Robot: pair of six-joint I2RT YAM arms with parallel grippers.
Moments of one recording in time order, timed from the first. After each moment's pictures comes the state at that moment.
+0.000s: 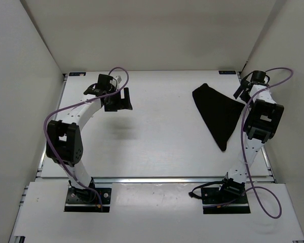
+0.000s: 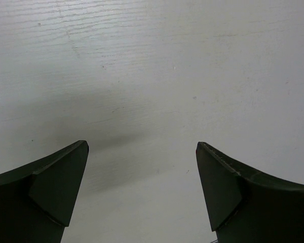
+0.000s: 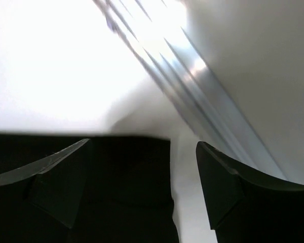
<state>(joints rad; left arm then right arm) -0.23 1.73 1.37 -0.57 0.22 -0.27 -0.36 2.21 1.76 -0.49 0.12 0.30</state>
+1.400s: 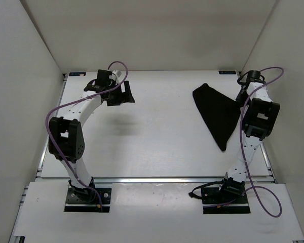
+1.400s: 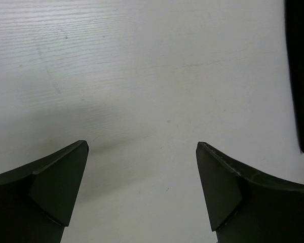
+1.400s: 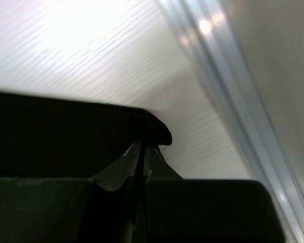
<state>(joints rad) -0.22 1.79 1.45 -0.51 0.28 -0.33 -0.33 2.30 1.90 -0.69 0.11 0.21</state>
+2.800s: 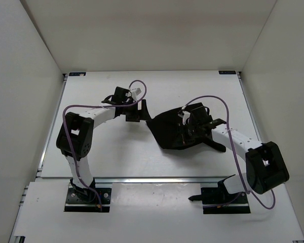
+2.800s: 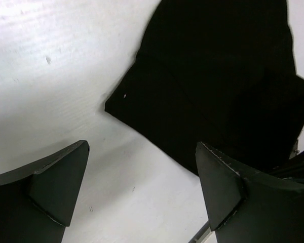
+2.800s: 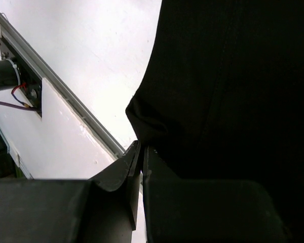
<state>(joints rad) -0.36 1.85 1.21 -0.22 0.52 -0.36 0.42 1.39 0.81 -0.42 -0.65 0.27</state>
